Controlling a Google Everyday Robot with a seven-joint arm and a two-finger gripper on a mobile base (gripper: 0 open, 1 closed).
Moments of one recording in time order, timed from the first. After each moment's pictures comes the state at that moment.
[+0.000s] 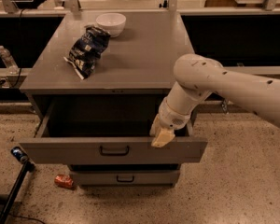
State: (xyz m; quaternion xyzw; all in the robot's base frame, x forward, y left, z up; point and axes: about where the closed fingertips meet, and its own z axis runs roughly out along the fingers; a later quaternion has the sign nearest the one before) arm 0.513 -0.062 0.687 -0.71 0.68 0.17 0.10
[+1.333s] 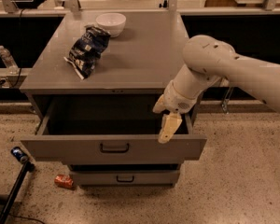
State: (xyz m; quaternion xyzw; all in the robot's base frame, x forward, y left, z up) arm 0.548 -0.072 0.727 -0.71 0.67 0.15 0.14
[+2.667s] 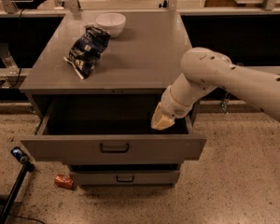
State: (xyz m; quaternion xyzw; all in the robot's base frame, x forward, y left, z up) arm 0.562 -0.063 0.705 -0.71 0.67 0.13 0.18
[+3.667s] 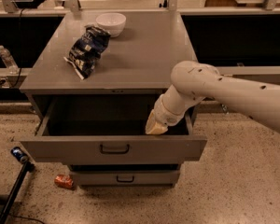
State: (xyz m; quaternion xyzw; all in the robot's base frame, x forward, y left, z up) arm 0.563 -0.046 0.671 -0.72 0.66 0.11 0.19
